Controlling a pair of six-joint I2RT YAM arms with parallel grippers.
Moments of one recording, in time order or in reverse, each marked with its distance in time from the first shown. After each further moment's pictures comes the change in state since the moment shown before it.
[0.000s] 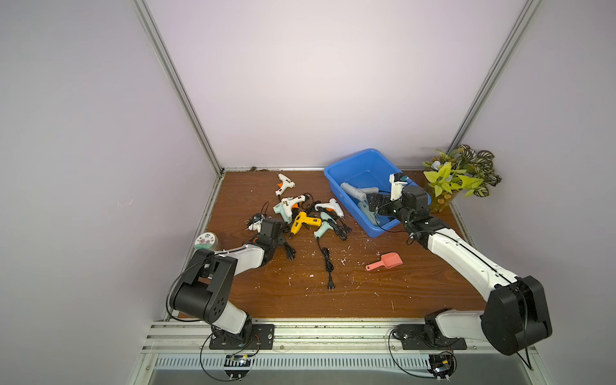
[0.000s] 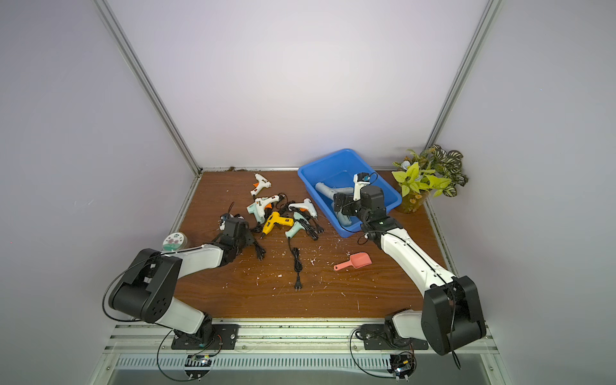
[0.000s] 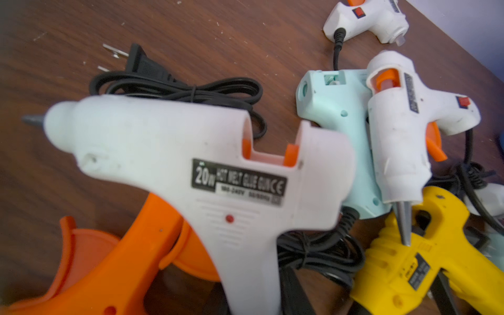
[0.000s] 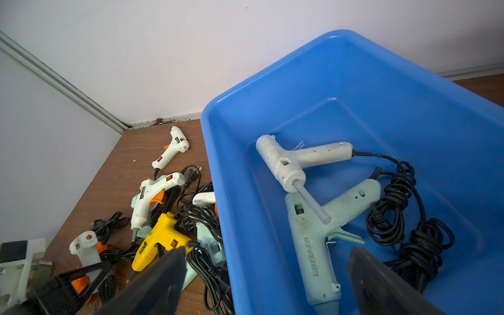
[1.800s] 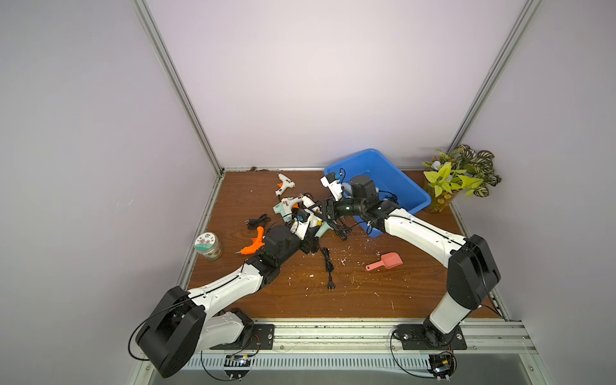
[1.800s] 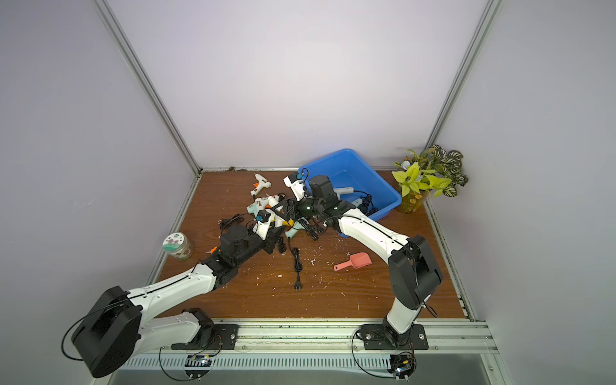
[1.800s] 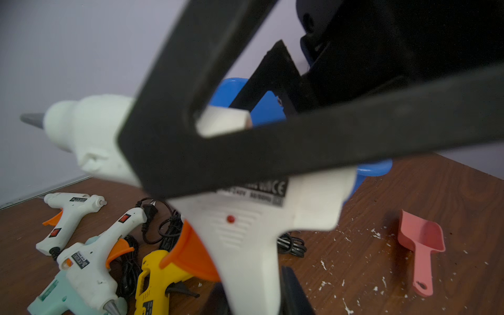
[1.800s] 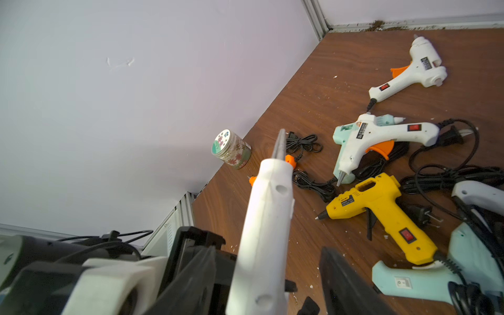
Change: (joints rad) left arm -0.314 -0.320 -0.074 0.324 0.364 0.745; right arm 0.329 0.368 0.379 -0.012 -0.568 0.082
